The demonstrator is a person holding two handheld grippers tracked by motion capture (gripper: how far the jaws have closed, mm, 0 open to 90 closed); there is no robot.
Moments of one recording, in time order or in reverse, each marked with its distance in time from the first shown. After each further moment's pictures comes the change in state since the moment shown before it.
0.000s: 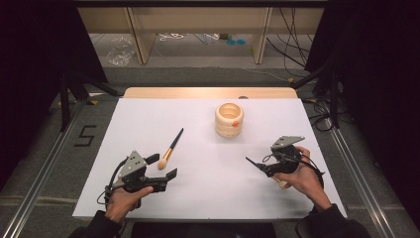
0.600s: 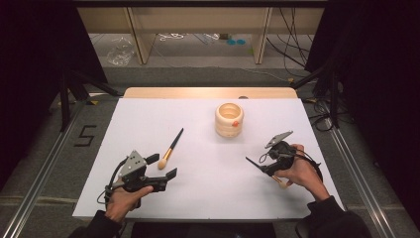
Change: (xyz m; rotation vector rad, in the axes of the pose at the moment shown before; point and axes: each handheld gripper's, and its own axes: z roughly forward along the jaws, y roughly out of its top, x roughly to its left) left arm 0.001 -0.001 0.001 0.008 0.004 -0.017; right arm -0.009 0.011 0.014 0.210 0.052 -0.084
